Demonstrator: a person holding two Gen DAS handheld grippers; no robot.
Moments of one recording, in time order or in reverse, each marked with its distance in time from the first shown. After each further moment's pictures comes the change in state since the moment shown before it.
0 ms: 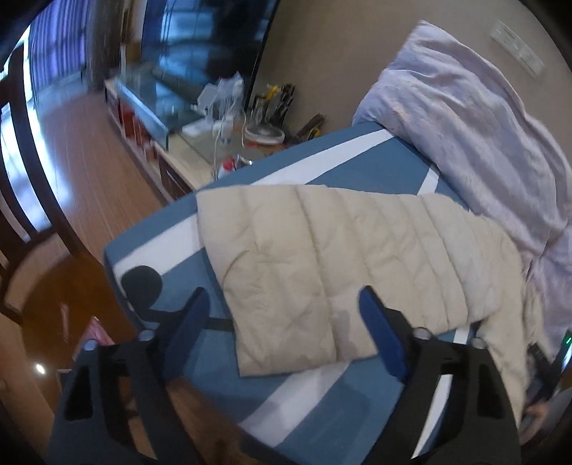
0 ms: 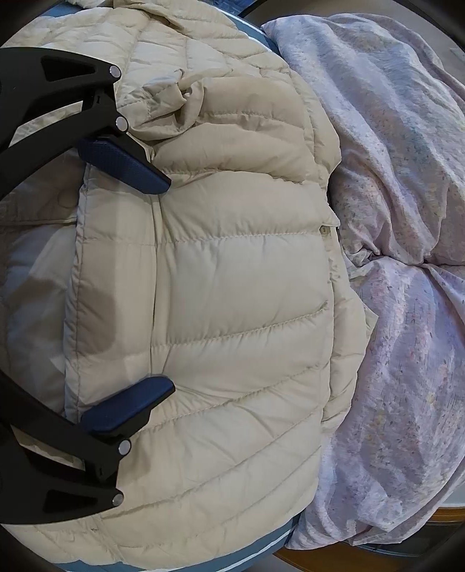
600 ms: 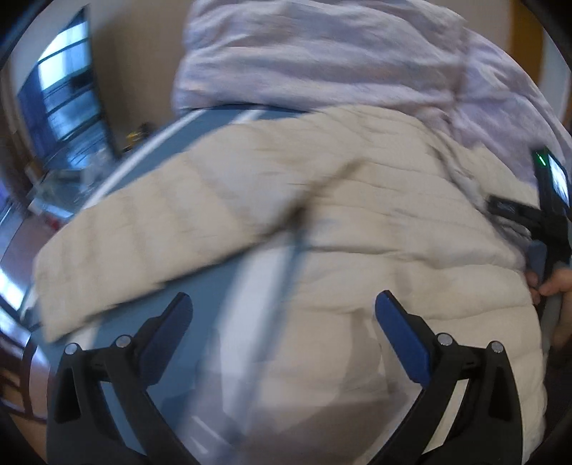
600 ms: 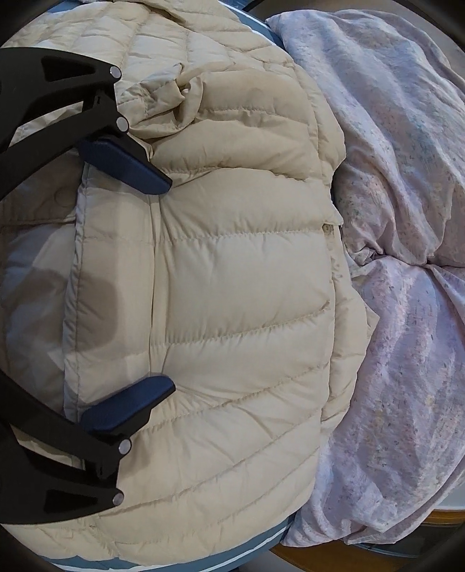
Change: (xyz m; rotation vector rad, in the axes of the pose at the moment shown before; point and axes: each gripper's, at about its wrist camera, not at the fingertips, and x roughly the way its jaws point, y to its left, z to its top) left arm -0.006 -0.185 -0.107 0.533 -0.024 -0.048; right arm 0.001 0.002 0.002 -0.021 0.010 -0.029
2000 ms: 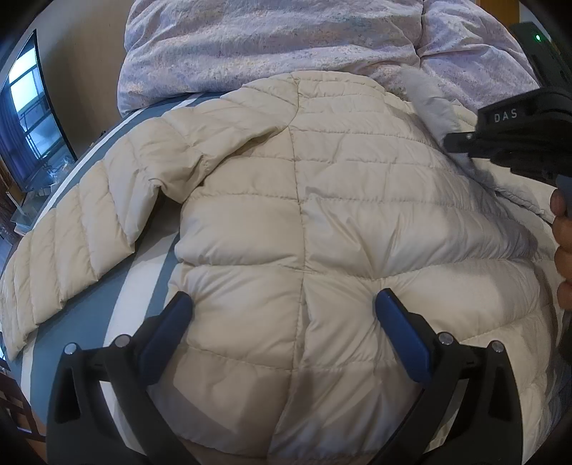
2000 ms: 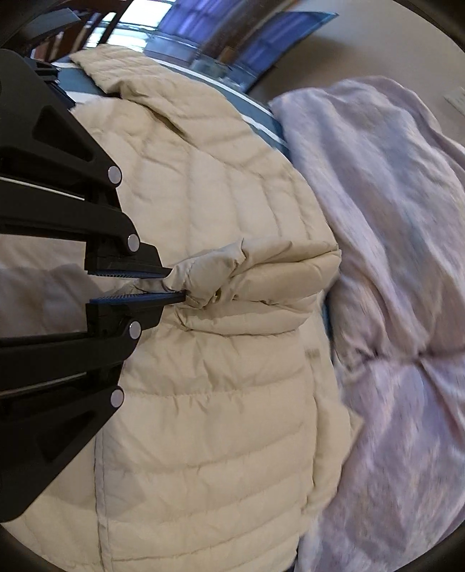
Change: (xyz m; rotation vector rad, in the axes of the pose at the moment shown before) left arm 0.047 -0.094 -0.004 0.147 0.055 -0.052; right arm -0.034 0.047 0.006 -0.029 0.073 0.374
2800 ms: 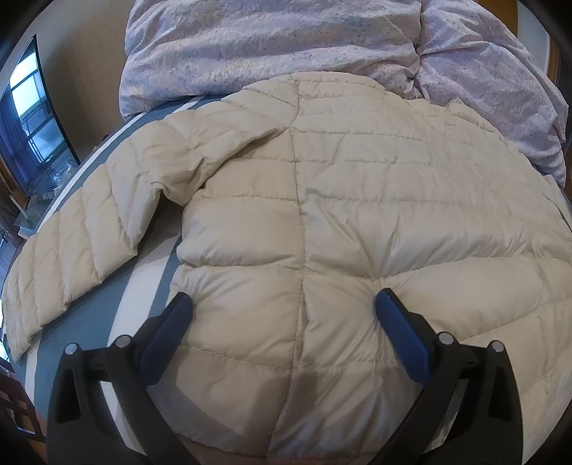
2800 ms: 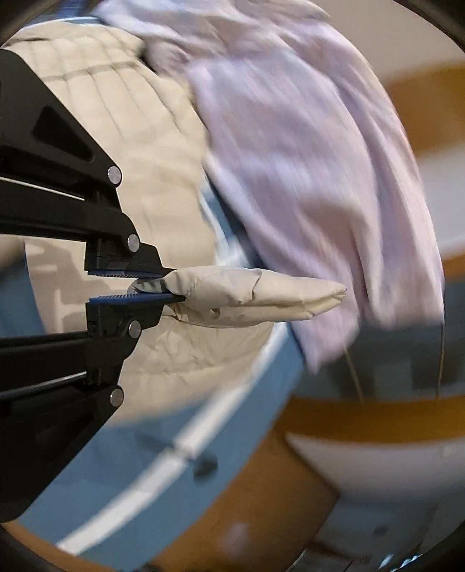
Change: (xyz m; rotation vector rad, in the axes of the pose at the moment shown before) left arm 0.000 -0.002 -0.002 0.010 -0.003 0.017; right arm -0.157 -0.276 -0.002 0.443 -0.321 -0.447
